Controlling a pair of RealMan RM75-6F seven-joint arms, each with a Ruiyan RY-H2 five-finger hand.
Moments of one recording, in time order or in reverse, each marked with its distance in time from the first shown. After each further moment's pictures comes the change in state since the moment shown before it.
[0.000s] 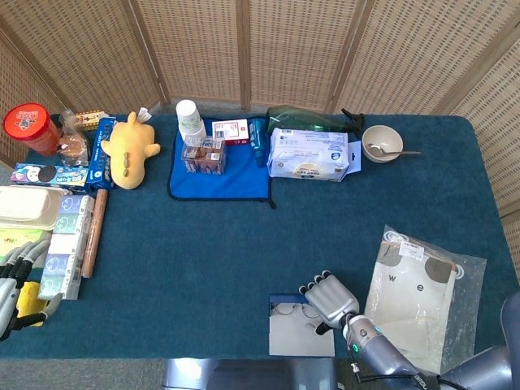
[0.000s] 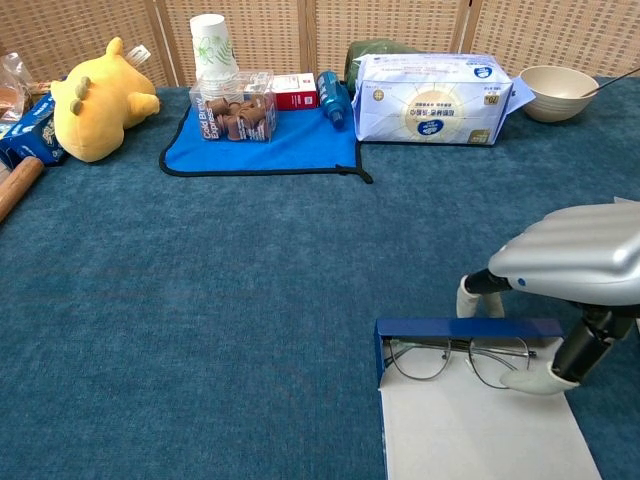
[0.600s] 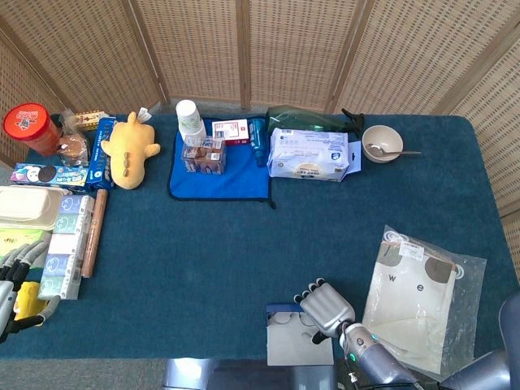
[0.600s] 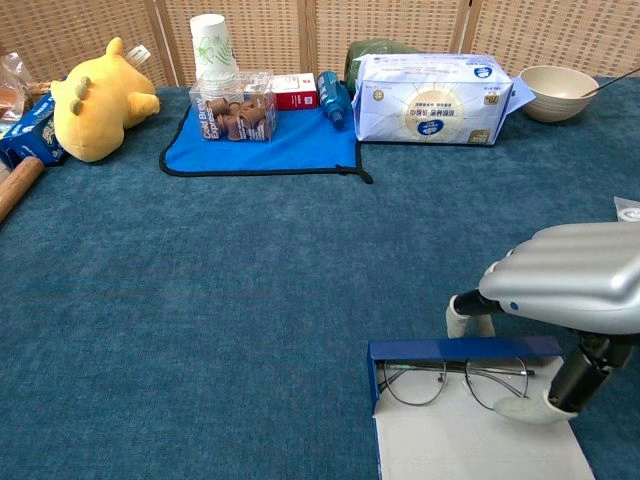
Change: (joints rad) left arm 0.011 0.003 0.010 0.001 0.012 0.017 -0.004; right arm -0.033 -0.017 -0.008 -0.036 -0.031 0.014 -0.051
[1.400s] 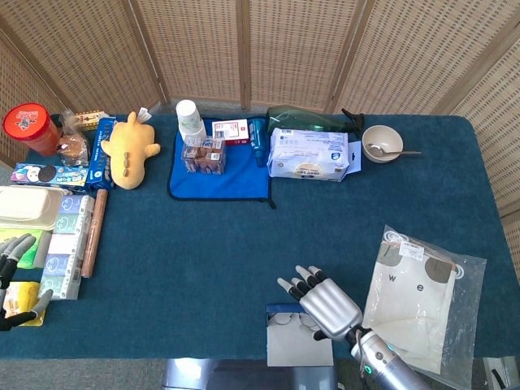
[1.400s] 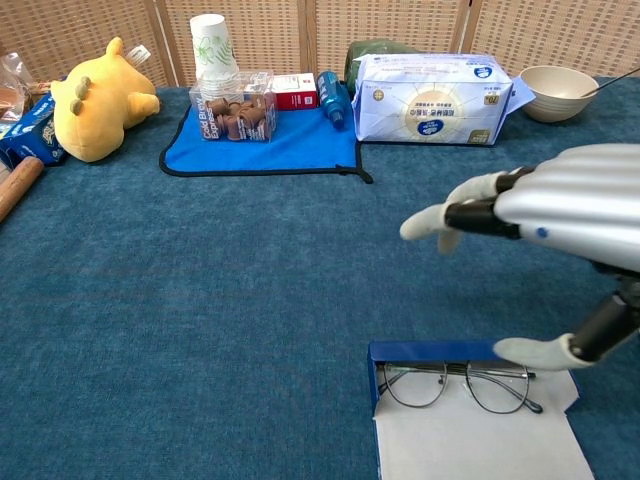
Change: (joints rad) left arm 0.011 0.001 -0.032 0.005 0.017 0.076 -0.008; right arm -0.235 0.063 -0.068 0.033 -0.579 0.143 0.141
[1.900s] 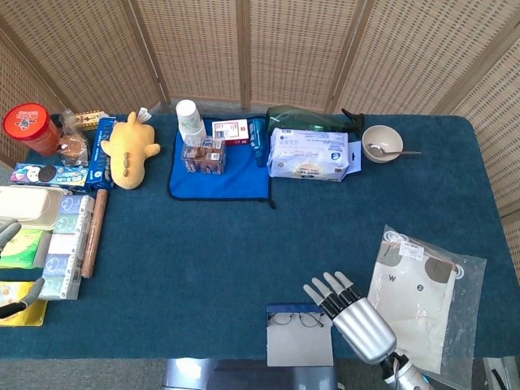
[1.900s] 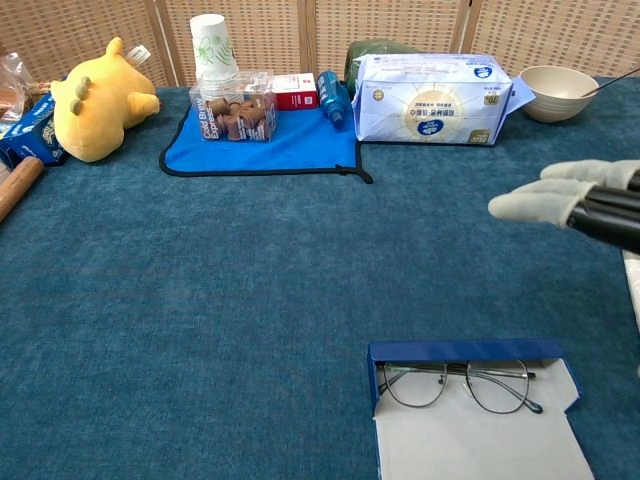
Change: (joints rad) left arm -0.008 0.039 -0.032 -0.013 0.018 0.052 -0.091; right arm -0.335 -0.072 -0.081 0.344 -0.472 0.218 0.167
